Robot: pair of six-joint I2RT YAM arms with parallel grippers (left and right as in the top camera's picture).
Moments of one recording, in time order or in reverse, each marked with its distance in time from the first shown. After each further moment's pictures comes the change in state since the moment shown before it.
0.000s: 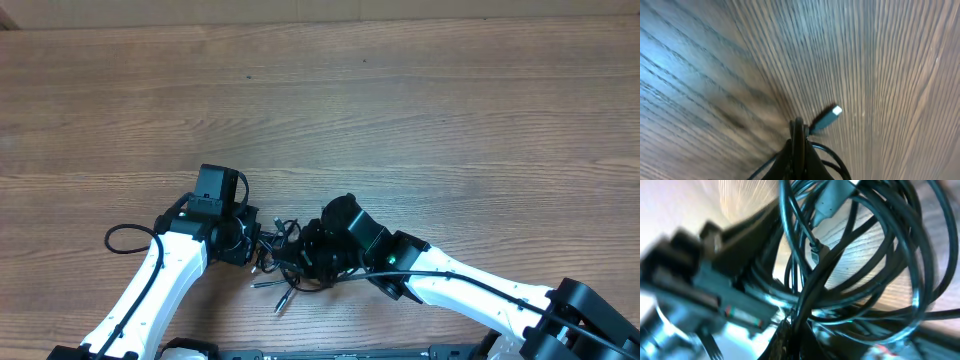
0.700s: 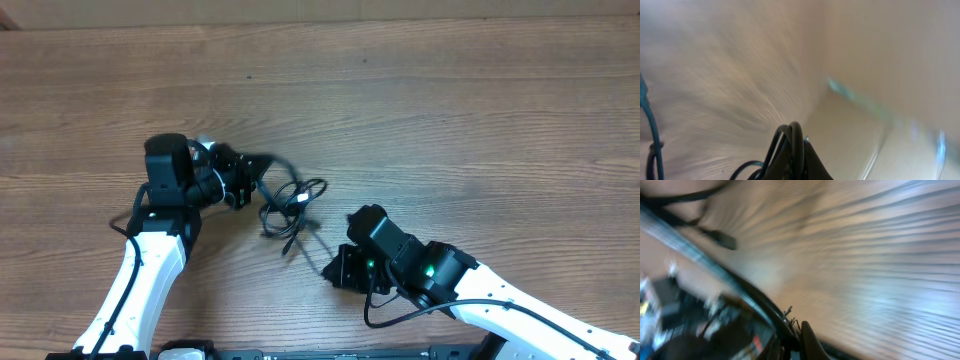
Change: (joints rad) left arm 0.201 0.000 -0.008 0.746 0.649 0.174; right arm -0.018 -0.267 0.025 -0.664 0.217 -0.653
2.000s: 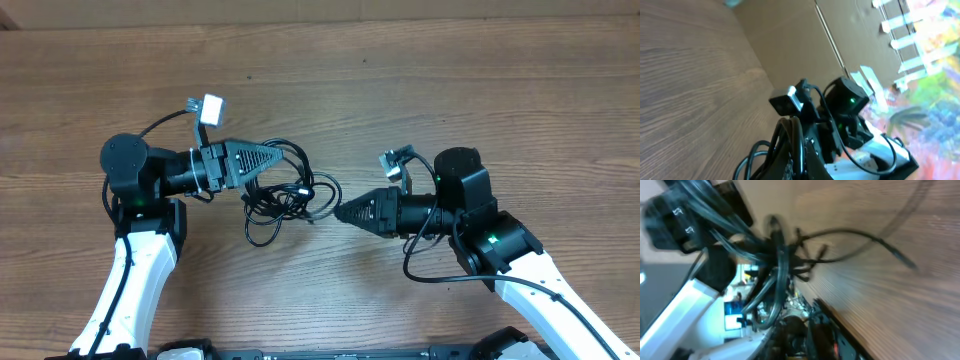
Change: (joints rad) left arm 0.072 0.000 0.007 0.628 0.608 0.194; right arm -0.451 -0.103 -0.006 0.394 -0.617 -0.164
